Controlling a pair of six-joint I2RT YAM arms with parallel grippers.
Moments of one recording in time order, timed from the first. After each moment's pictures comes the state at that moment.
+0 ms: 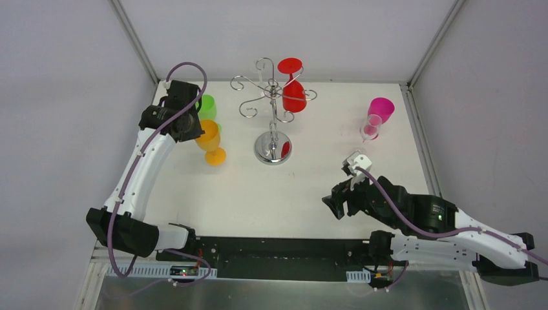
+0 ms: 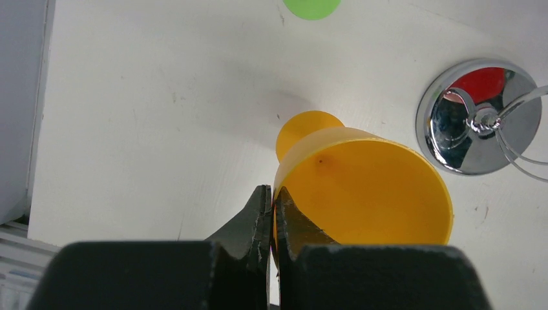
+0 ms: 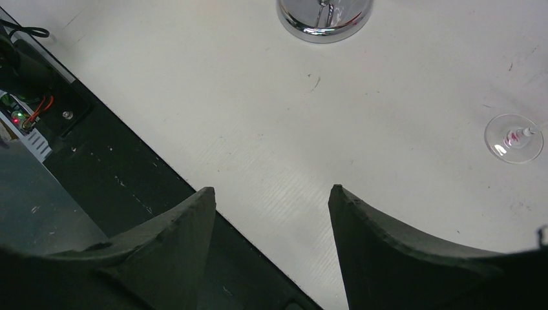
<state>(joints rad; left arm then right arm) -0.24 1.29 1.44 -1.07 -0.33 -0.42 1.31 0.60 0.93 -0.88 0.46 0.35</state>
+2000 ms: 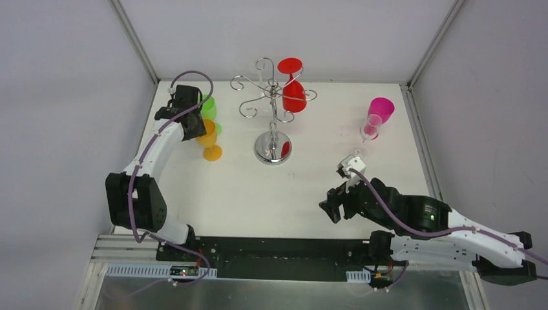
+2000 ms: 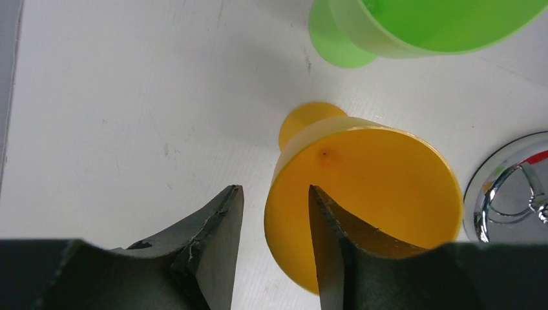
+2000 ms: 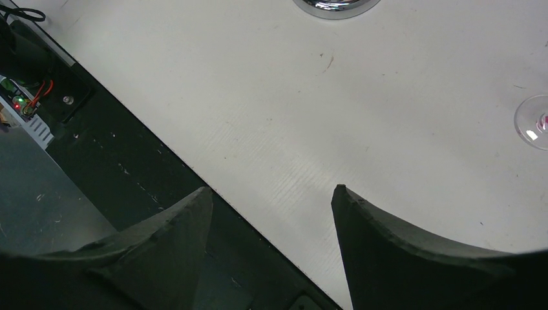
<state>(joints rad) -0.10 1.51 1.27 -0.74 -0.31 -0.36 1.31 0.60 0.89 -0.88 0.42 0.40</state>
